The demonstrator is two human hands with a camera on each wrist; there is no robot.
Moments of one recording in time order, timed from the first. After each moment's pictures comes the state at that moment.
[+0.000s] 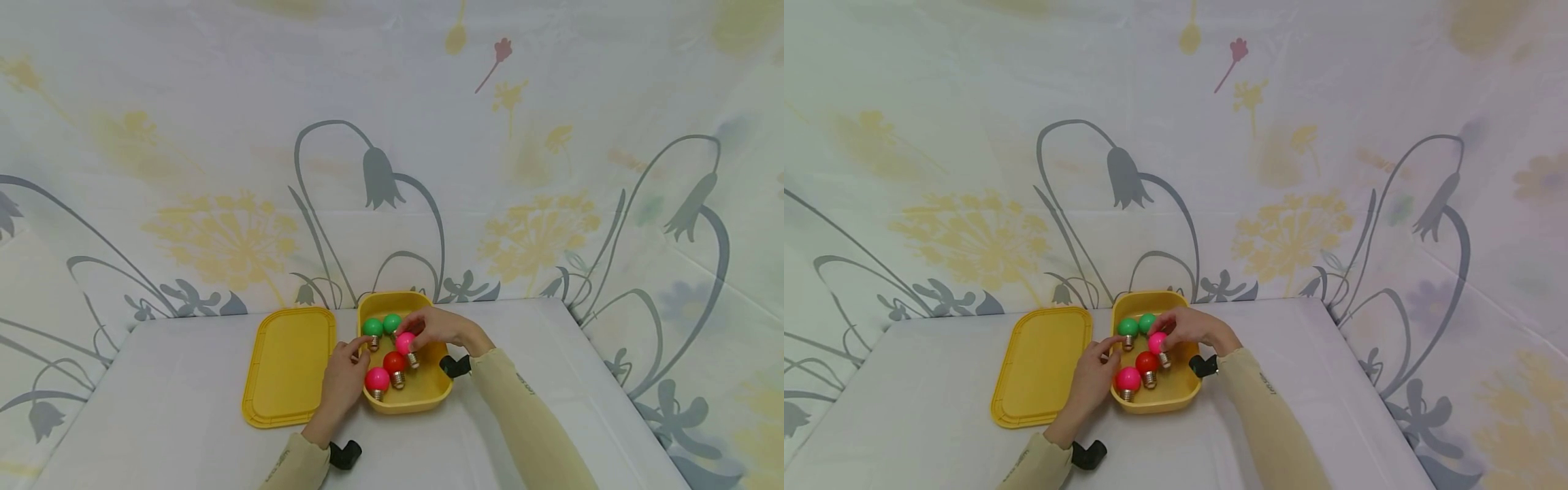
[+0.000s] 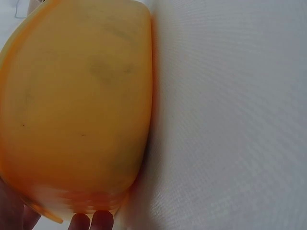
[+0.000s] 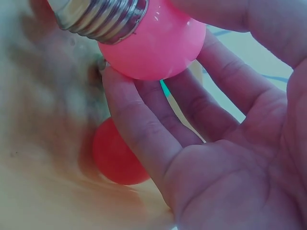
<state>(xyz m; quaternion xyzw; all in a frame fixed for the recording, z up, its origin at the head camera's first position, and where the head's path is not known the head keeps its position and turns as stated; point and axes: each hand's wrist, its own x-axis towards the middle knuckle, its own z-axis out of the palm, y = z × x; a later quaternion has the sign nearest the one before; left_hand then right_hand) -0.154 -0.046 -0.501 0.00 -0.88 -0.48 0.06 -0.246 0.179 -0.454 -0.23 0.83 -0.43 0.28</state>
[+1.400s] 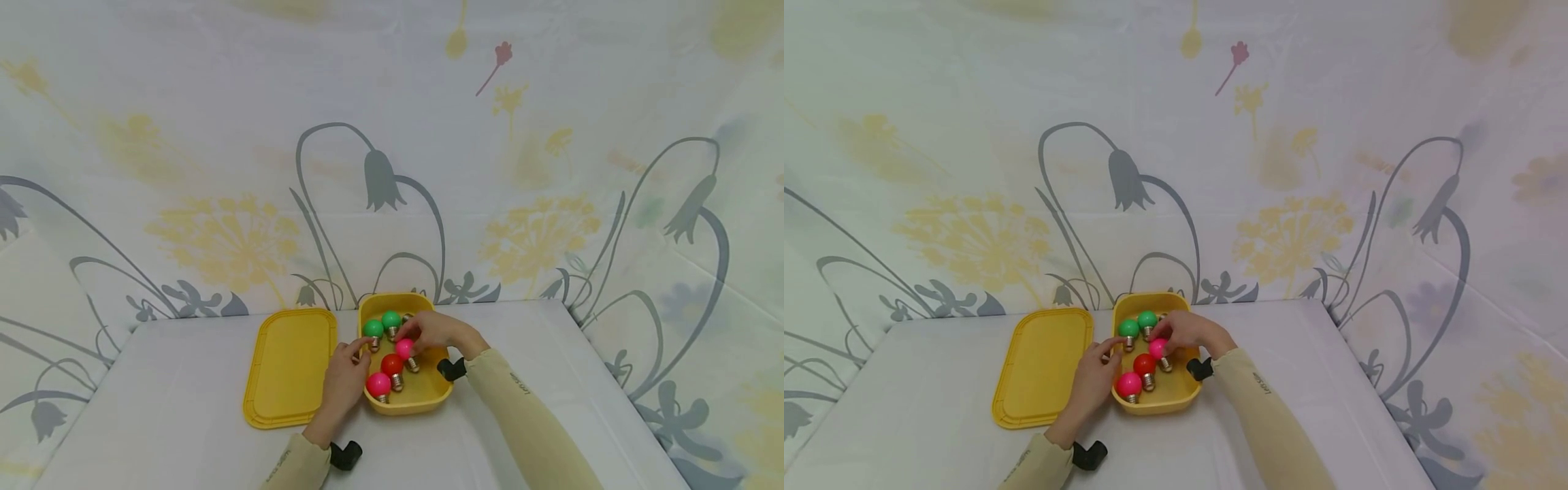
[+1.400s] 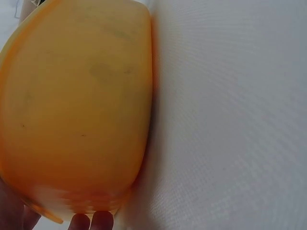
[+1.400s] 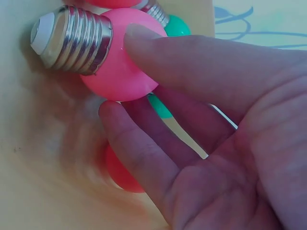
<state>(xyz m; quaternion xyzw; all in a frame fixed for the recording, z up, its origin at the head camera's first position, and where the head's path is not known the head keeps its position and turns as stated) -0.153 -0.045 -0.498 0.01 -0.88 -0.48 0.06 -0.242 0.166 -0.446 -0.25 0.88 -0.31 0.25</state>
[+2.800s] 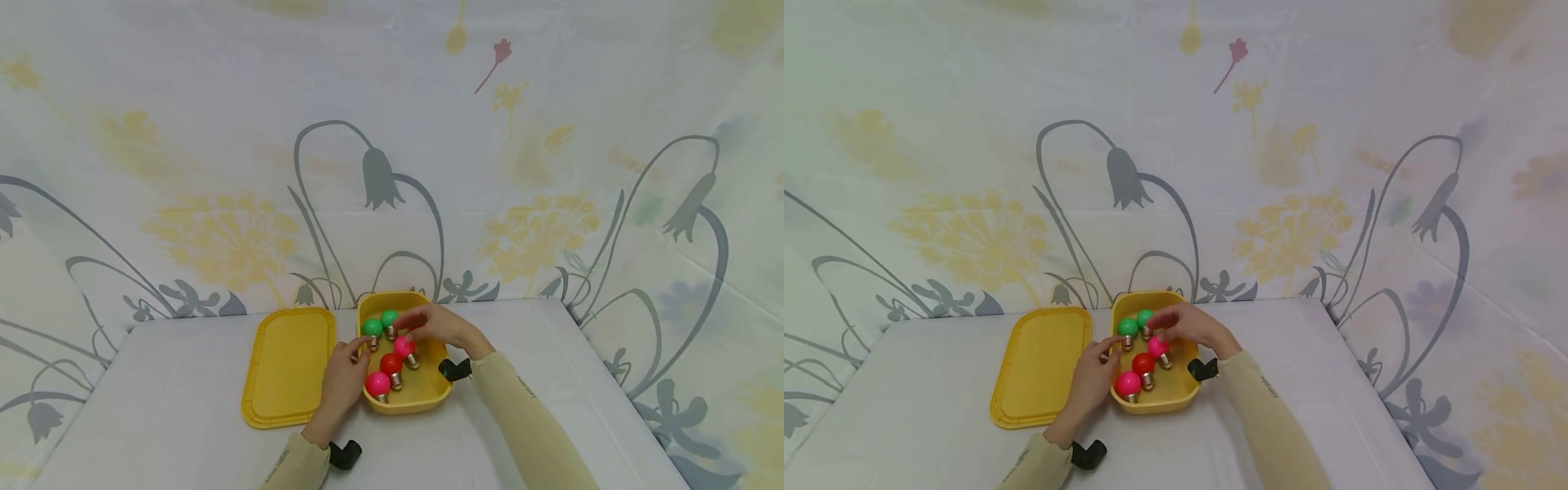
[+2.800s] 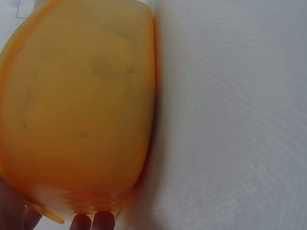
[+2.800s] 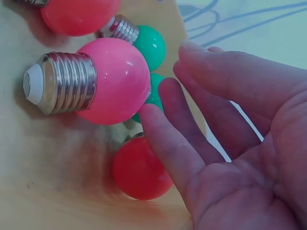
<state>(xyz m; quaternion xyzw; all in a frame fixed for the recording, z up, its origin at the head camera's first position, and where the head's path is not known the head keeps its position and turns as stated) -0.154 -0.045 -0.499 0.01 -0.87 -0.48 0.06 -0.244 0.178 -0.456 -0.22 0.83 -0.46 0.23</state>
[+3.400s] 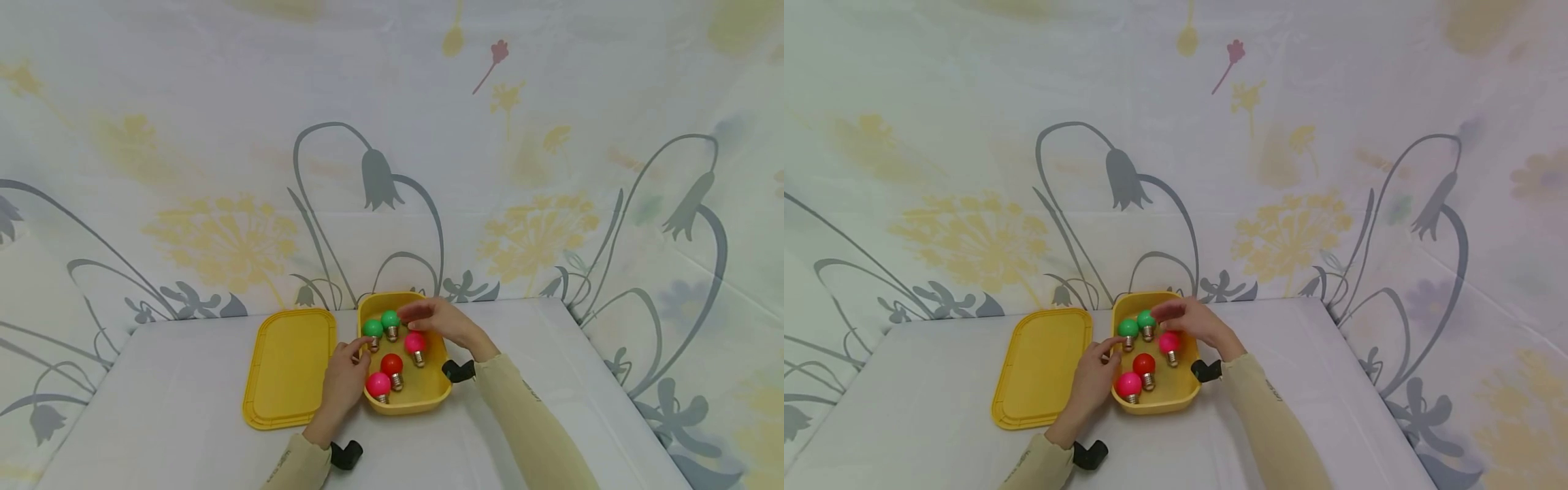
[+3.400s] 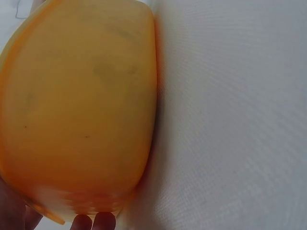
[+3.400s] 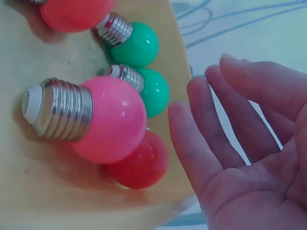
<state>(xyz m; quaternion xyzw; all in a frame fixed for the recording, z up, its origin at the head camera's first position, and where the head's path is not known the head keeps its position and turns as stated) -0.153 -0.044 -0.497 0.01 -0.88 -0.48 0.05 -0.241 0.185 -0.452 -0.21 0.80 -0.53 0.18</state>
